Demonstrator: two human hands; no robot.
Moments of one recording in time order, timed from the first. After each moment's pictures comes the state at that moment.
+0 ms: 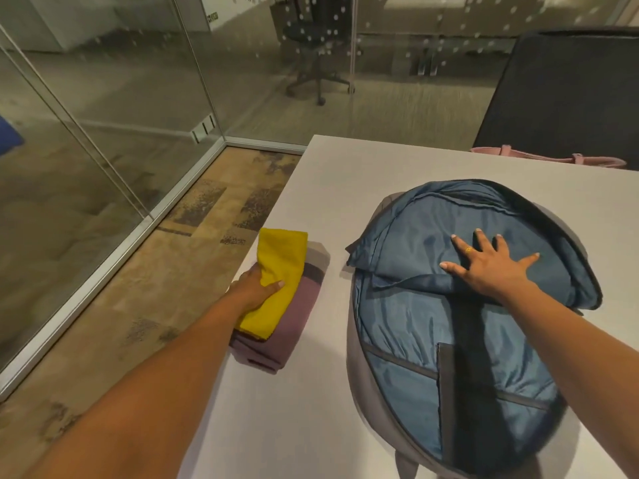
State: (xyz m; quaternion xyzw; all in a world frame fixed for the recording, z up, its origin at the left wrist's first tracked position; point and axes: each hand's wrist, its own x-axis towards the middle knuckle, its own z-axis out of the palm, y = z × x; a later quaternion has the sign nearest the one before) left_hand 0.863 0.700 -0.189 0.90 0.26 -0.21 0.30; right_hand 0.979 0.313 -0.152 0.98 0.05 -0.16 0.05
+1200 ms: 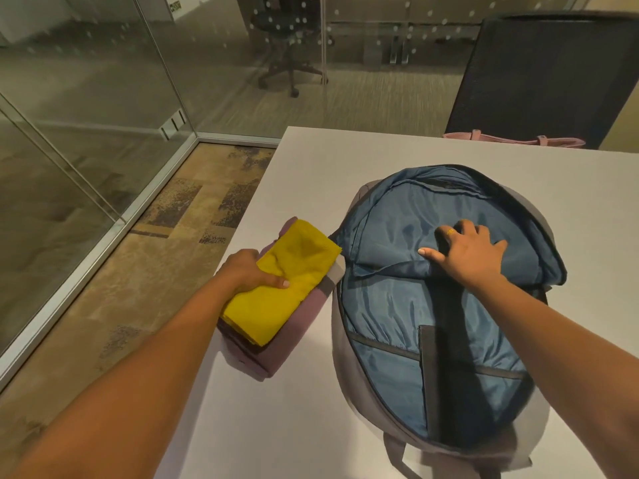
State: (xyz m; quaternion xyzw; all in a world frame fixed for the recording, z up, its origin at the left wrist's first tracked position) left_hand 0.875 0.666 -0.135 0.90 0.22 -0.22 0.31; right_hand 0.961 0.314 -0.154 1.00 0.03 -0.03 -0.01
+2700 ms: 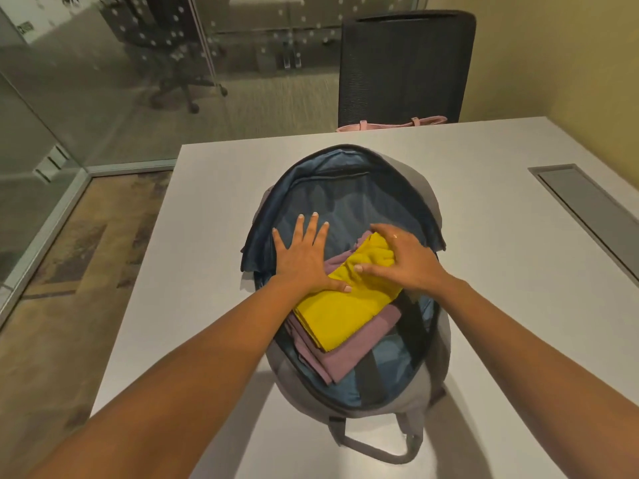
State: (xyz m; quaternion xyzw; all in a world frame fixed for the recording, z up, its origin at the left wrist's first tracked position) left_hand 0.911 0.455 -0.137 0.98 -0.16 -0.10 0.00; right_hand 0.880 0.259 -0.128 0.95 0.05 -0.04 -0.31
